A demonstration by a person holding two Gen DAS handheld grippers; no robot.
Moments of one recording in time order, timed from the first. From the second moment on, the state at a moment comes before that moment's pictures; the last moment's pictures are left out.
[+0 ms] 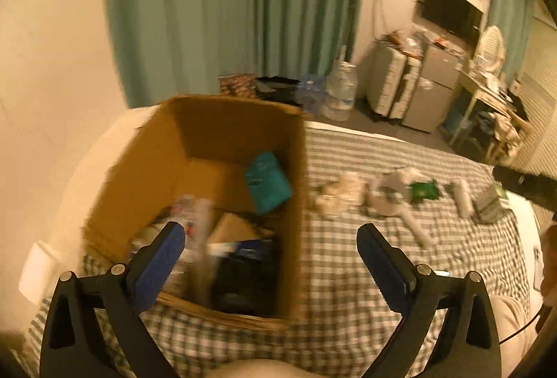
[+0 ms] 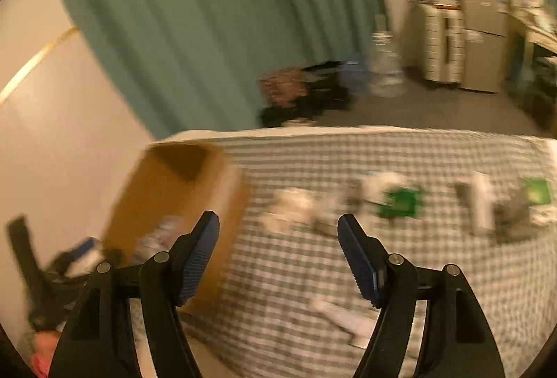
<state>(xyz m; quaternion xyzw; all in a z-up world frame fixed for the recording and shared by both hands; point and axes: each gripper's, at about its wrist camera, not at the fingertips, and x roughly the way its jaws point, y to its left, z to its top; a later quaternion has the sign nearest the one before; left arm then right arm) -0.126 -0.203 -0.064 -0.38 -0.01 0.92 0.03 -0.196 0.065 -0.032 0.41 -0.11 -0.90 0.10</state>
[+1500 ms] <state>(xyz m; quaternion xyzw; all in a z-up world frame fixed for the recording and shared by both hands) -0.135 -0.038 -0.222 -0.54 0.06 0.84 0.06 -0.180 0.122 -0.242 0.62 -0.18 -0.76 0.09</state>
